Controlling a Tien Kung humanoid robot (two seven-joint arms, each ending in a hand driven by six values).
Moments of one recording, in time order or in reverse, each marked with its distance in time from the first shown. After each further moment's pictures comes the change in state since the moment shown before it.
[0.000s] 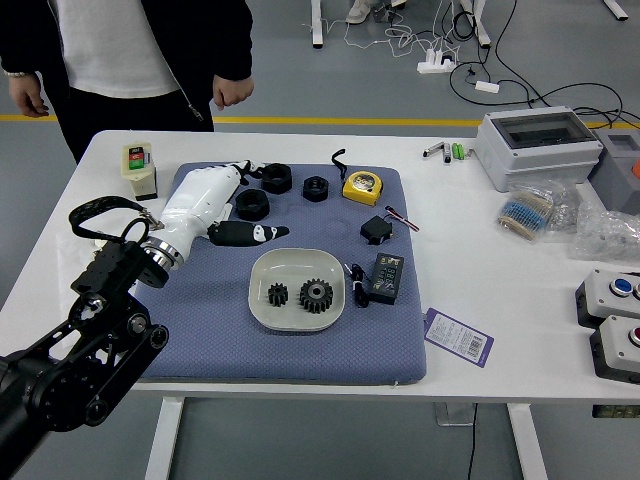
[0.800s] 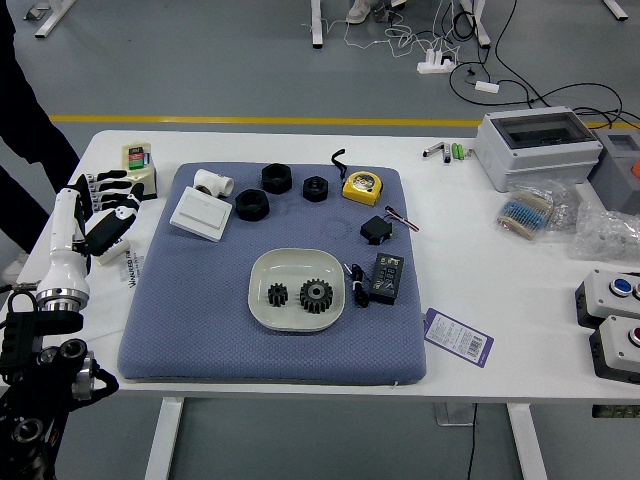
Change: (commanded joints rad) left arm 0.262 -0.114 -0.378 0.016 -0.717 0.081 -0.276; right arm -0.015 0.005 -0.007 -0.001 0.002 0.000 0.001
